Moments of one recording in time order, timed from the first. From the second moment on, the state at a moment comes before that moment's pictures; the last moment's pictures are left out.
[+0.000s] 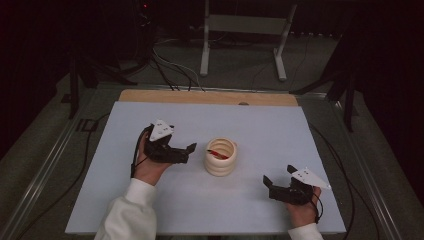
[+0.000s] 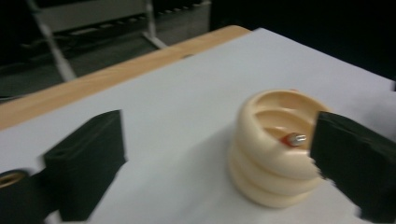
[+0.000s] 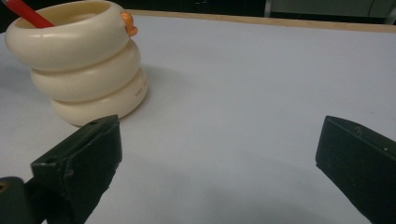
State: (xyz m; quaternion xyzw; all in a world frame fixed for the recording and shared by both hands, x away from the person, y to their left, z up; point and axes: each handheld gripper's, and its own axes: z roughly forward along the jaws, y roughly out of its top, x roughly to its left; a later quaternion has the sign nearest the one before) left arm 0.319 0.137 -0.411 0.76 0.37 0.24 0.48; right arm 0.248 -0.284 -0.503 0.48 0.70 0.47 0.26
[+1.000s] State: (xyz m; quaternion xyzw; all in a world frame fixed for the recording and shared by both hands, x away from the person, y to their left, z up) left arm 0.262 0.244 -0.480 0.70 0.42 0.31 0.49; right arm 0.241 -0.284 -0.499 0.46 0.69 0.49 0.27
